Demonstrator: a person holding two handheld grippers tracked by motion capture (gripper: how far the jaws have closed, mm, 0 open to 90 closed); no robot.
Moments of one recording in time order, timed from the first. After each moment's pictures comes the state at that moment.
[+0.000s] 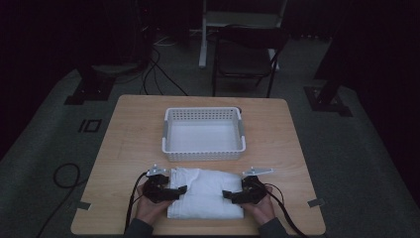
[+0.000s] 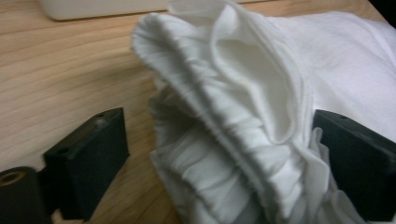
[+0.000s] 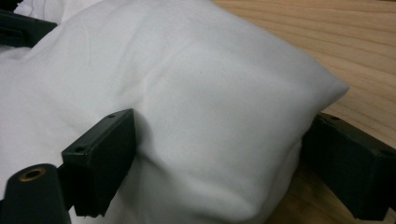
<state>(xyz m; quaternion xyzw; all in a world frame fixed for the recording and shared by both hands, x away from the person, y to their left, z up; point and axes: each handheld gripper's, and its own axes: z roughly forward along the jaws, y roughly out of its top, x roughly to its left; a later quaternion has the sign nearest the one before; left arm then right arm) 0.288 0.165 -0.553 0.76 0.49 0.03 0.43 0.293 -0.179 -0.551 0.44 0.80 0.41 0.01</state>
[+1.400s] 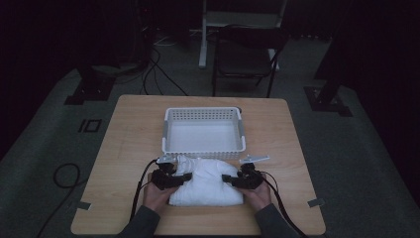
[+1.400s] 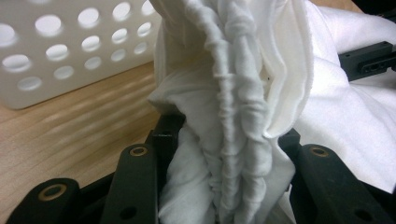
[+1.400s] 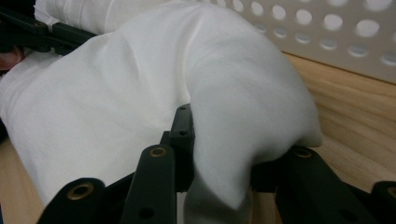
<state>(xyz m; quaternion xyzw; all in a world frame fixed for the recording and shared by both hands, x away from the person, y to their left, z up) 0.315 0.144 -0.529 0.79 0.45 0.04 0.42 0.326 -0.170 -0.534 0.42 0.80 0.43 0.01</state>
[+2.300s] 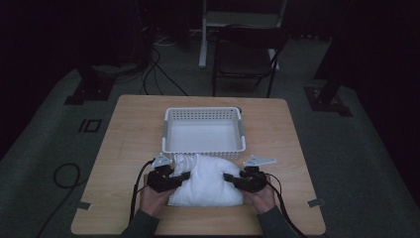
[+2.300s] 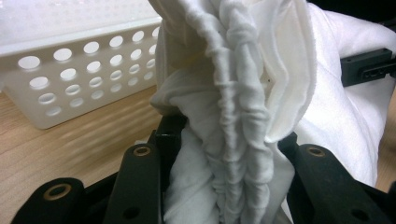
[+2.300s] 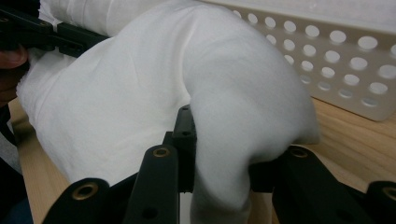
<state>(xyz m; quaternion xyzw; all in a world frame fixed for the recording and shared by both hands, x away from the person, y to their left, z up) 0.294 0.146 -0.500 0.77 0.44 0.08 0.45 0.305 -0.173 -0.506 0.39 0.80 0.47 0.05</state>
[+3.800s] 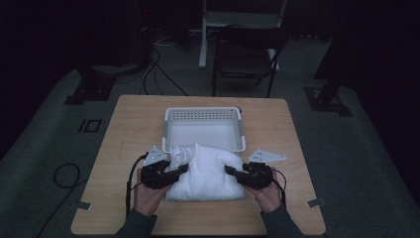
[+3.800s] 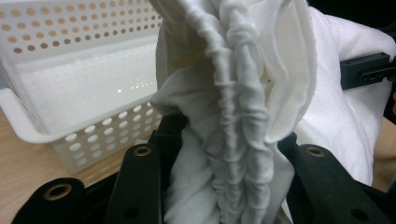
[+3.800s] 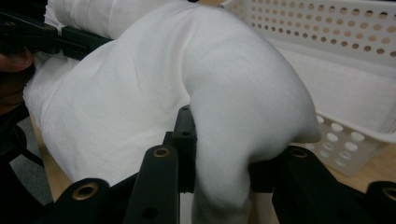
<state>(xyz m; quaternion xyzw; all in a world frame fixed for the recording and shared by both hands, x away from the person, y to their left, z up) 0.276 0.149 -0.442 0.76 0.42 0.13 0.48 0.290 -0.174 -0.450 0.35 0.78 0.50 0.09</state>
